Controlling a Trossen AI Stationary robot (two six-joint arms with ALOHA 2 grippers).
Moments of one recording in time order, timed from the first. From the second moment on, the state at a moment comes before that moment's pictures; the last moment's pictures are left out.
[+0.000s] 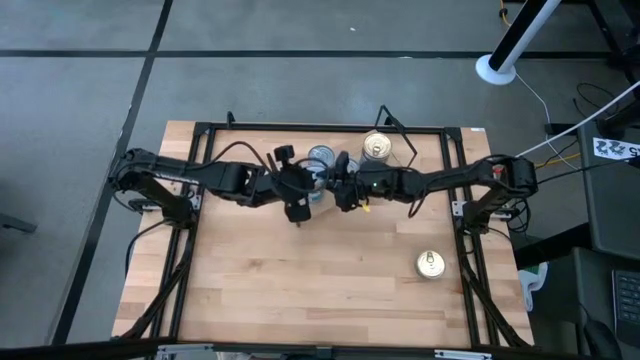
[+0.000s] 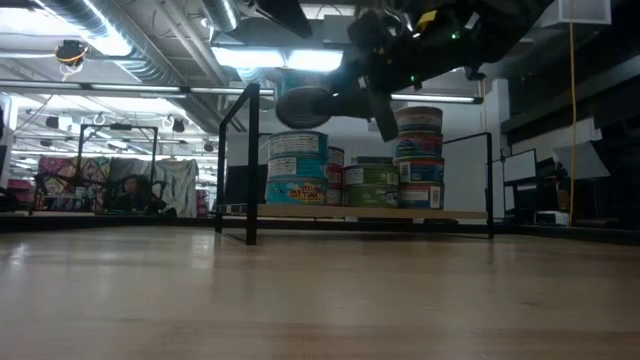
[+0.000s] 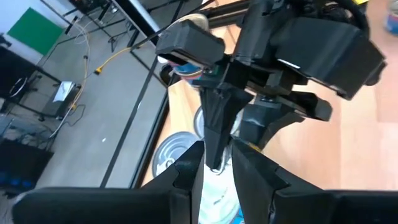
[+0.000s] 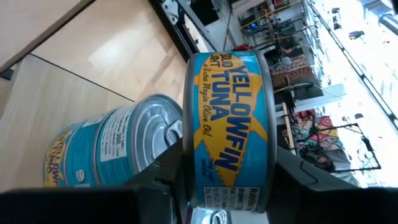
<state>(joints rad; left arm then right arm) -0.11 1.51 1.41 -0.63 -0.65 0.08 -0.09 1.61 0.91 0.45 0.15 -1.11</state>
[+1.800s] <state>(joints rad) -0.08 1.51 1.41 -0.62 -0.64 0.07 -0.15 1.61 0.91 0.35 0.04 -1.10</state>
